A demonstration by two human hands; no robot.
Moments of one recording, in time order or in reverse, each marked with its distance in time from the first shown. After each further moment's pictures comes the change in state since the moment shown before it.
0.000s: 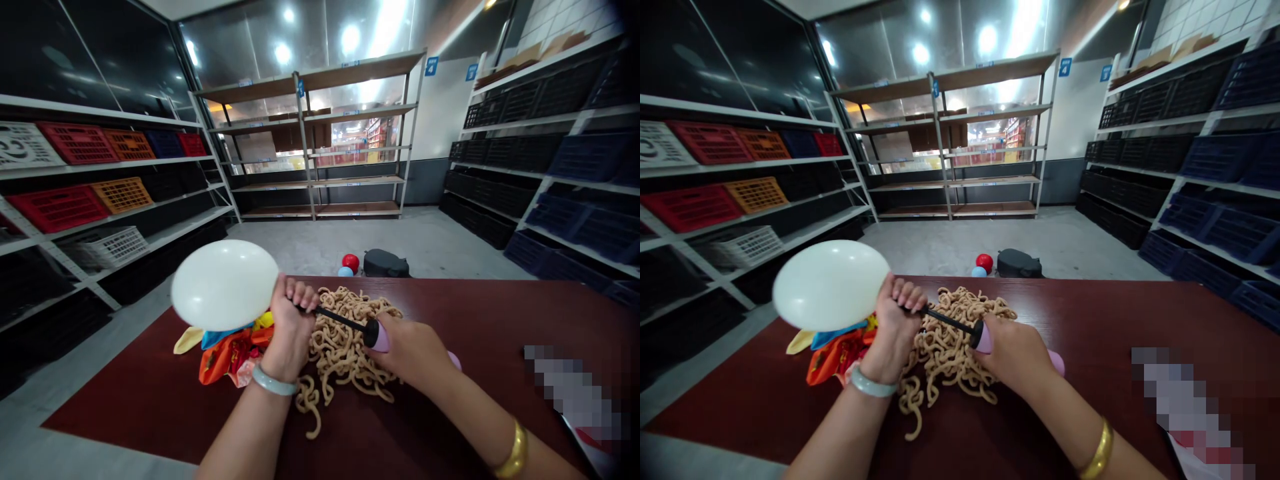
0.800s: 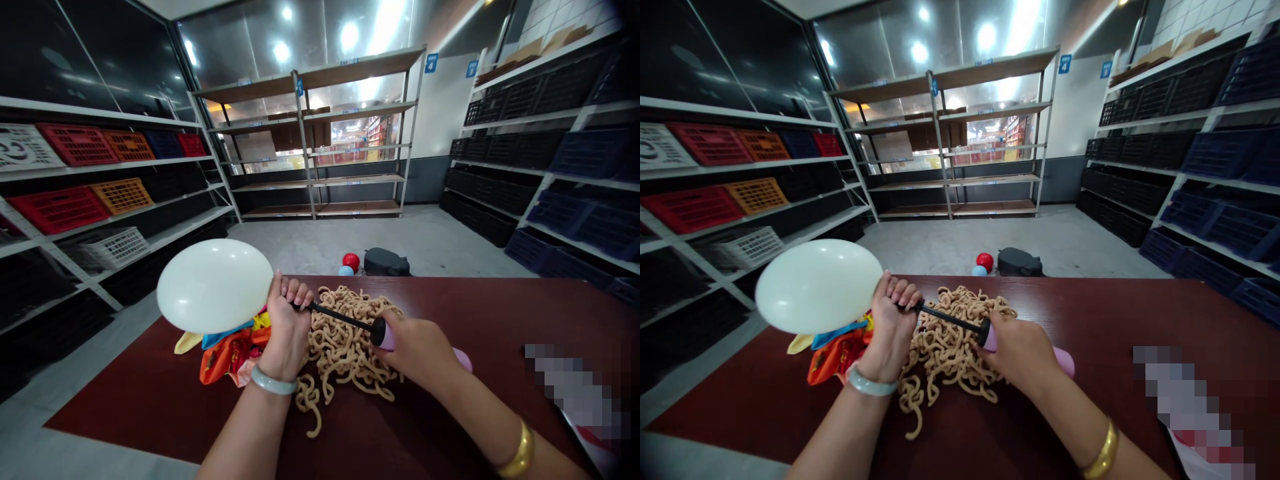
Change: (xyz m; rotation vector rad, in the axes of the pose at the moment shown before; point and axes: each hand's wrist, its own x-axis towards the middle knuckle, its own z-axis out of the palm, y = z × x) left_hand 0.004 0.009 0.002 0.027 0.043 0.087; right_hand -0.002 0.004 -0.004 -0.057 -0.009 0.014
